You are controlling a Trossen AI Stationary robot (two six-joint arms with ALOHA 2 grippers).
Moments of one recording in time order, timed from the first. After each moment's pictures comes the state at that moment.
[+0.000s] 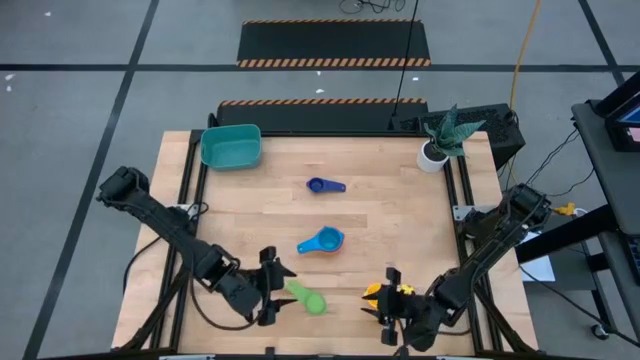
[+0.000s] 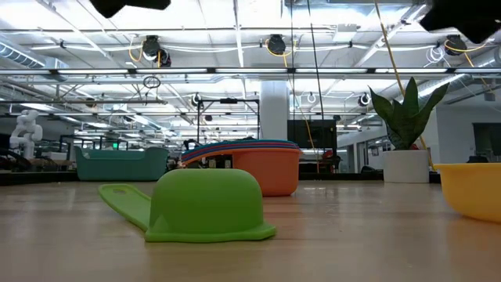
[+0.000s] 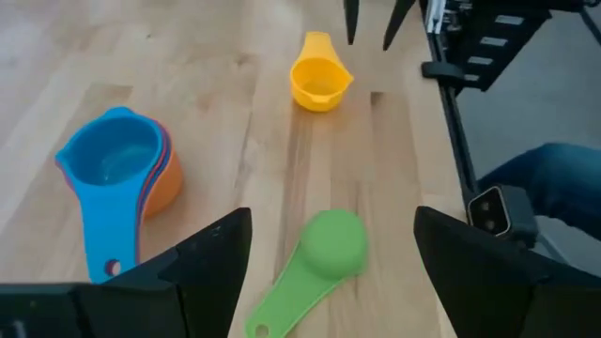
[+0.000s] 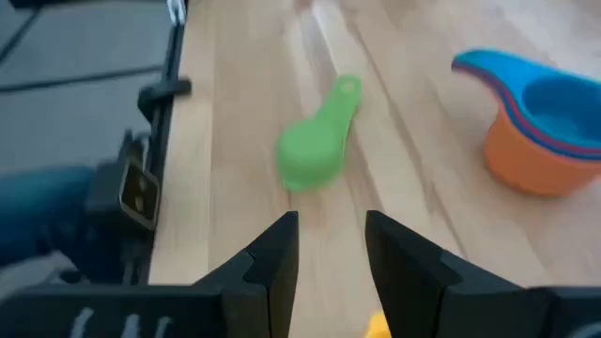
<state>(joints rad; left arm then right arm) -0.67 1.53 1.09 -0.28 -0.47 -0.55 0.84 1.64 1.01 -0.22 0.70 0.80</state>
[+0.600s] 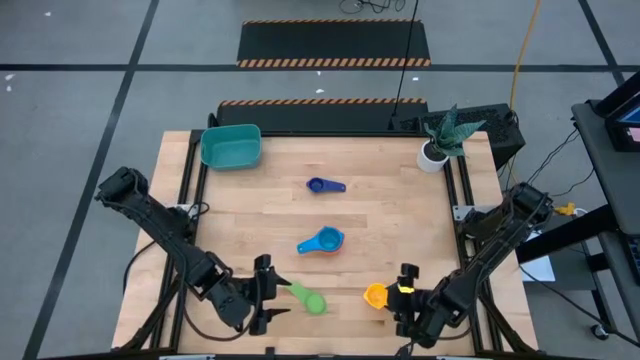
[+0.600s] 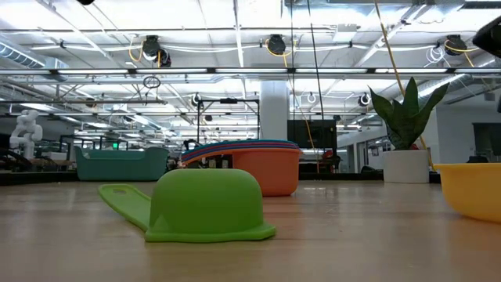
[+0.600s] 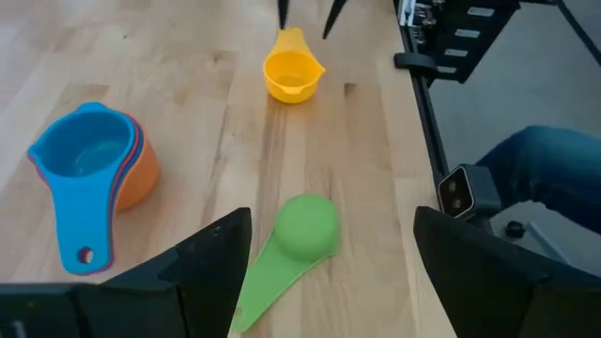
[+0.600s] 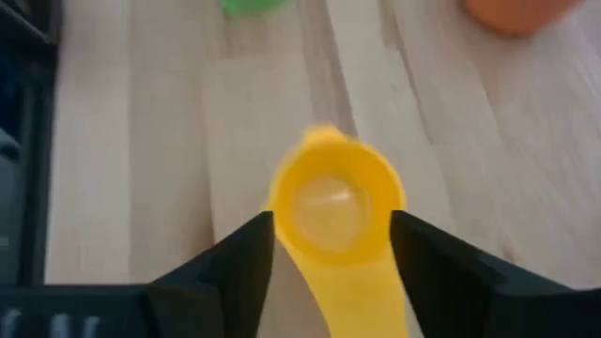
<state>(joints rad) -0.74 1.53 1.09 -0.29 -0.50 -0.57 0.88 1.62 1.01 -0.62 0.52 0.96</state>
